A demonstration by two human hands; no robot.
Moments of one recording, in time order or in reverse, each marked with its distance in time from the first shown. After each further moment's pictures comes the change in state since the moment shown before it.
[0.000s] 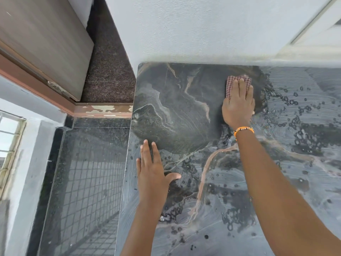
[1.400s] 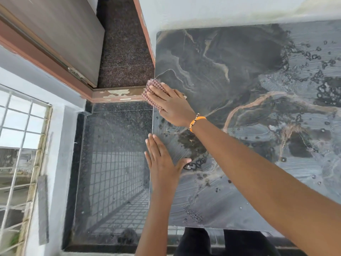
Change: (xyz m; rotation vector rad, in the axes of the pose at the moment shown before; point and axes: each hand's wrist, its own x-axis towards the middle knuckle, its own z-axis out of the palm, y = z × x) left_hand -0.085 -0.066 0.013 -0.094 0.056 -0.032; right_hand -0.152 -0.150 0.050 -0.071 -0.355 -0.857
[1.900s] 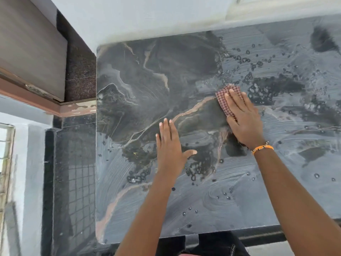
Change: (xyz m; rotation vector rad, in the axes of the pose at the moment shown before) left_hand 0.026 0.157 0.069 0.119 -0.168 0.281; right_hand -0.252 0.214 -0.032 0.111 0.217 0.631
